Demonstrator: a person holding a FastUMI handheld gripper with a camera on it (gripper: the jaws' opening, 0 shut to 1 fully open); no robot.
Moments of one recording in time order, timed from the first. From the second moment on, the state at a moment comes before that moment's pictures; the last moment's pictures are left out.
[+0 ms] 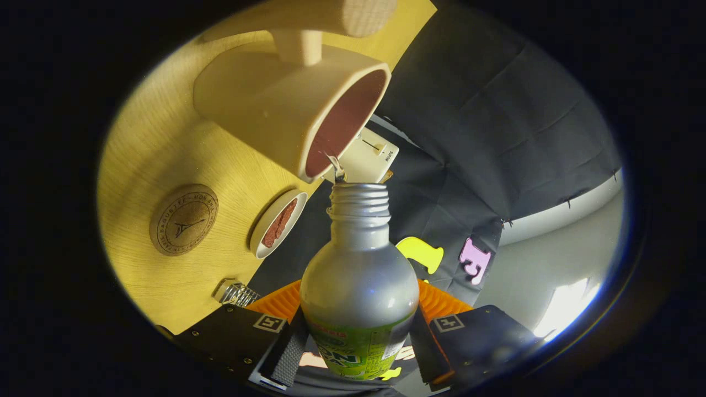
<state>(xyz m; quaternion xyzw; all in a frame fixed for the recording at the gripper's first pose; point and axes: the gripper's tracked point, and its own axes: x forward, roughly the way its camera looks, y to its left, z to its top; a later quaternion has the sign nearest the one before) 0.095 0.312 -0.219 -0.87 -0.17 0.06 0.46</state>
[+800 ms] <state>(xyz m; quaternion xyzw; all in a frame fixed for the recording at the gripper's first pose) 0.086 0.324 -0.224 -0.89 -0.18 0.07 0.42</state>
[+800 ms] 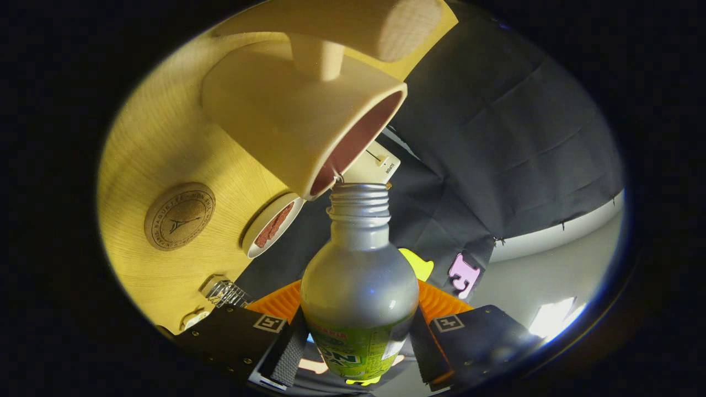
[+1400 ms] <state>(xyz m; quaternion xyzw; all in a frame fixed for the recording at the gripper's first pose) 0.085 0.328 -0.232 -0.89 -0.18 0.08 0.42</state>
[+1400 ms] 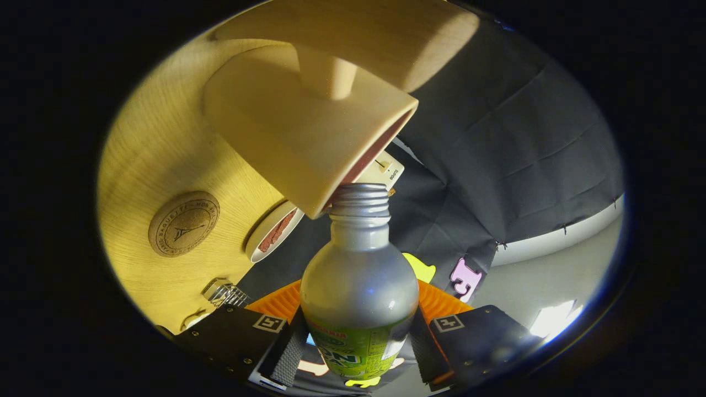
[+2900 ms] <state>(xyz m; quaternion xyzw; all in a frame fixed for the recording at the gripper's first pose) 0.088 0.319 -0.238 -0.84 -0.13 0.10 0.52</state>
